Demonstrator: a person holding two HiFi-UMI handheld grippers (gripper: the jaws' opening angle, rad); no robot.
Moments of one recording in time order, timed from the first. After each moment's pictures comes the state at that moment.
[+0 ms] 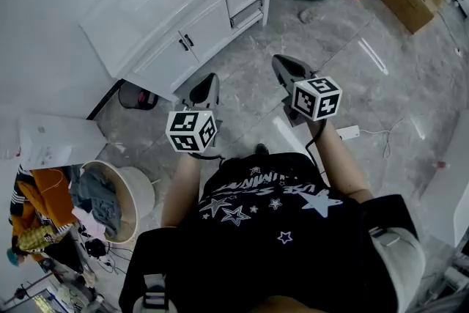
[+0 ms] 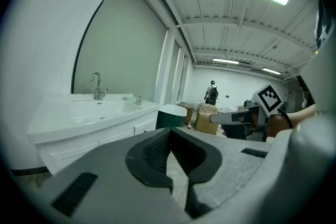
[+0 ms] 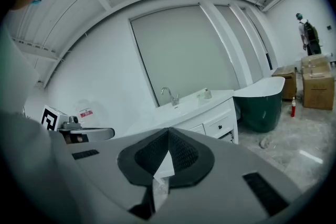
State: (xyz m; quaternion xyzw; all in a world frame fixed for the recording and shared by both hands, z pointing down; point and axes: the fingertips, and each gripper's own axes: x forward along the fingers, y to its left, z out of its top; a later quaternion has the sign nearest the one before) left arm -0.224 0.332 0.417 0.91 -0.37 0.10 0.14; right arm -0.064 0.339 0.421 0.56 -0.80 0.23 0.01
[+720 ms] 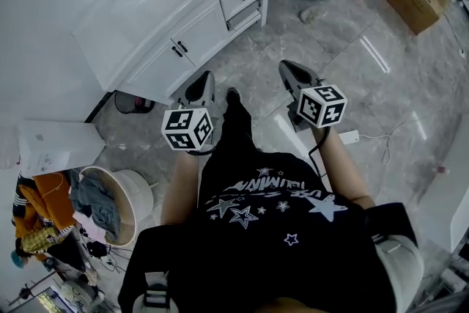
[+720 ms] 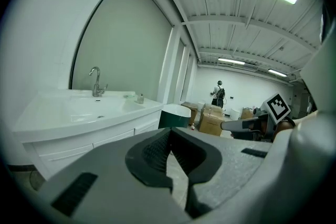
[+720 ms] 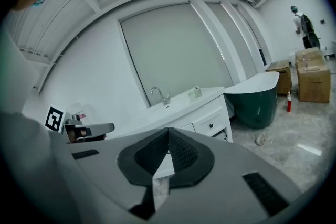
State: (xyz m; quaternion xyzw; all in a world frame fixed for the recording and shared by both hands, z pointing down) left arm -0.184 0.263 0.437 0.90 -0.39 0.10 0.16; right arm 0.002 0.297 0.454 0.57 -0.78 0.25 0.00
